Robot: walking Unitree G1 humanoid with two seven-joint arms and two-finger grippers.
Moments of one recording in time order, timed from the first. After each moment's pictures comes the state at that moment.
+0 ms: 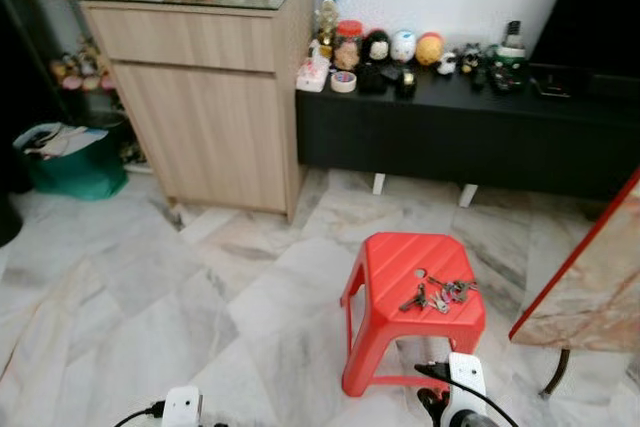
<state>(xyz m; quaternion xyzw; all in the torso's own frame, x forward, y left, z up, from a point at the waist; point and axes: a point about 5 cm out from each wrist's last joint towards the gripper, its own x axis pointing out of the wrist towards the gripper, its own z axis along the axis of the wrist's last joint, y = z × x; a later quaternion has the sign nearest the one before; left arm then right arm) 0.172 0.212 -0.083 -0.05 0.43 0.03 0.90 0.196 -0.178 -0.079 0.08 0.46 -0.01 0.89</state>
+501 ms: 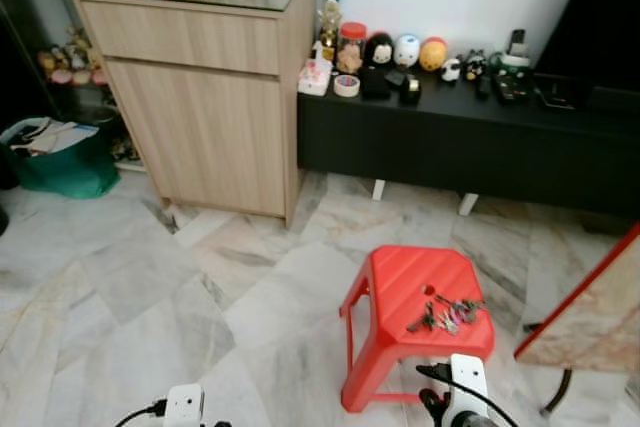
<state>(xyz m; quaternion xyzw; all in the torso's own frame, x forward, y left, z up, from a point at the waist) 0.175 0.209 -0.082 -0.05 0.42 0.03 0.90 0.196 -0.182 -0.079 0.08 0.45 -0.02 0.89</state>
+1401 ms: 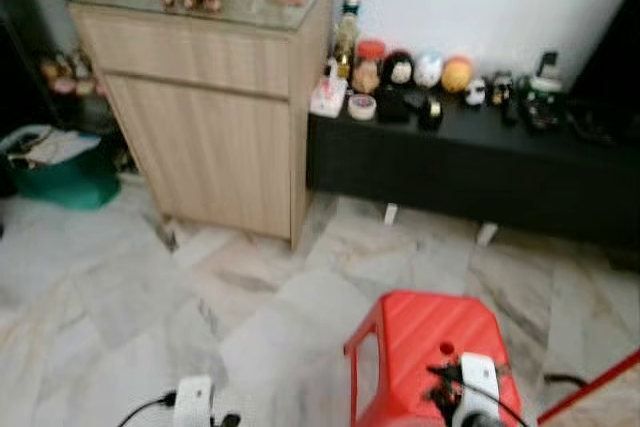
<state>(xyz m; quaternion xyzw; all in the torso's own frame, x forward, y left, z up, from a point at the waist) 0.171 0.213 -0.082 -0.04 0.43 0.03 0.90 0.203 -0.179 -0.075 0.08 0.44 -0.01 0.89</state>
